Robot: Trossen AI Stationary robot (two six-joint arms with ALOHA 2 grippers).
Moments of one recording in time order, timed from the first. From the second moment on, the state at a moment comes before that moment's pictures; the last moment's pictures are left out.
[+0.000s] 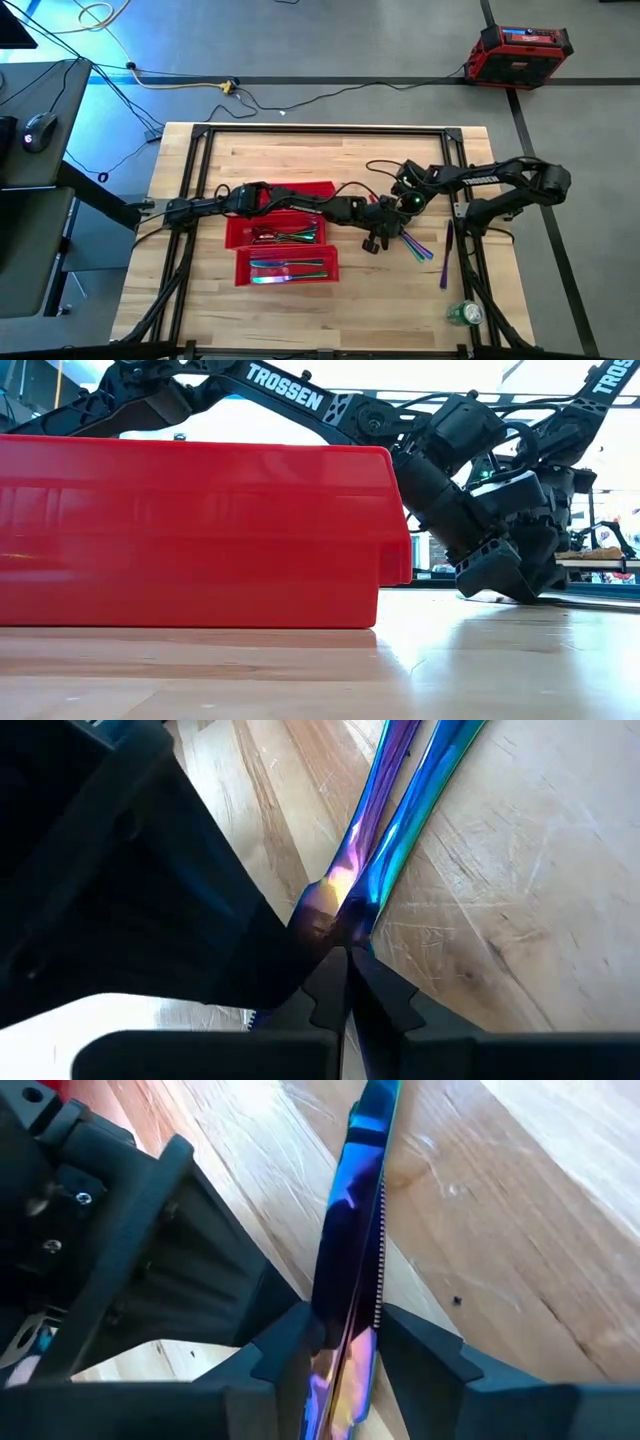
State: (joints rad) left arm 0.00 2.69 2.21 -0.34 -0.09 0.54; right arm -0.47 1.40 0.39 -0.29 -0.56 0.34
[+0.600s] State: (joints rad) left arm -0.03 2.65 2.23 -0.41 -0.27 0.54; right arm -0.46 1.23 0.37 -0.28 -0.26 0.36
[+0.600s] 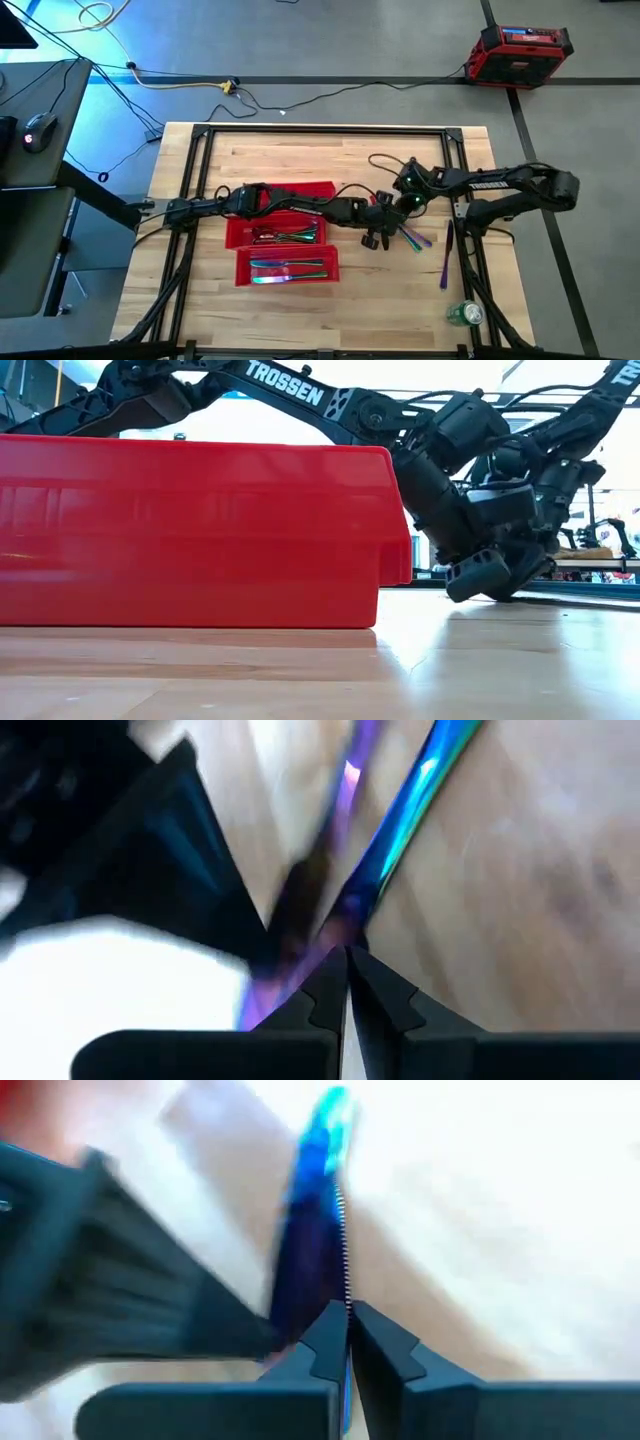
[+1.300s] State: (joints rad) left arm 0.02 2.64 2.23 -0.43 -0.29 0.43; right arm -0.32 0.96 0.38 -0.45 -0.04 0.44
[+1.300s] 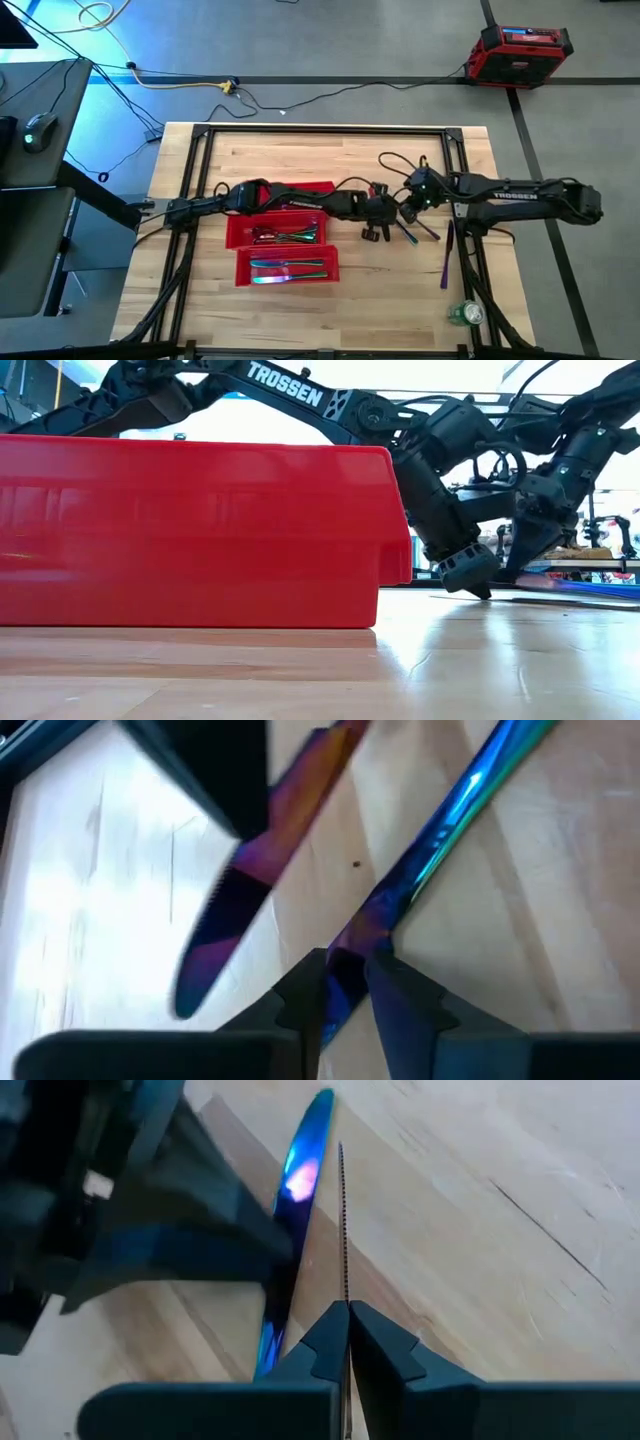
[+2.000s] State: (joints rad) left arm -0.01 2.64 2.22 -0.43 -0.43 0.53; right arm -0.26 1.10 0.38 -0.40 -0.02 0.44
